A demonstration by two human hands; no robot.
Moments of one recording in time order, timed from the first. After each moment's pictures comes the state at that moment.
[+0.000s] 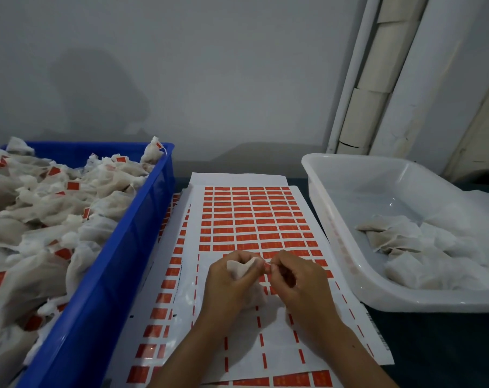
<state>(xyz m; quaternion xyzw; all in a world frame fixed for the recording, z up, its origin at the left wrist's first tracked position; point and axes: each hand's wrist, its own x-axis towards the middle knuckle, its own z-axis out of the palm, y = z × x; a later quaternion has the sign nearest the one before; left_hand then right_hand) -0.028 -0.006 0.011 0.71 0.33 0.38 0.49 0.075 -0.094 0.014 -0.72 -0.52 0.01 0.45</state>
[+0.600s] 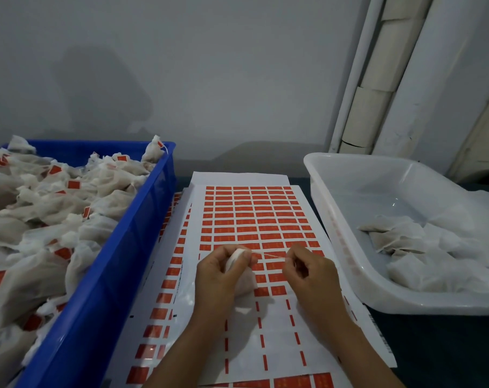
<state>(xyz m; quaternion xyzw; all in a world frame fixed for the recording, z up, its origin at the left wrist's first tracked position) -0.029 0.002 0.008 0.63 0.36 0.43 0.53 0.088 -0.094 0.015 -0.75 -0.44 0.07 0.49</state>
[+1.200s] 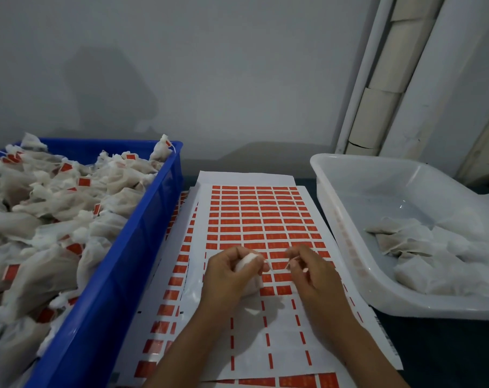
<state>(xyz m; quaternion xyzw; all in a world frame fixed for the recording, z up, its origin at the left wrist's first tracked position) -0.033 0.003 0.014 0.67 0.36 0.37 0.53 0.086 -0.097 0.011 -0.76 -0.44 0.11 0.46</state>
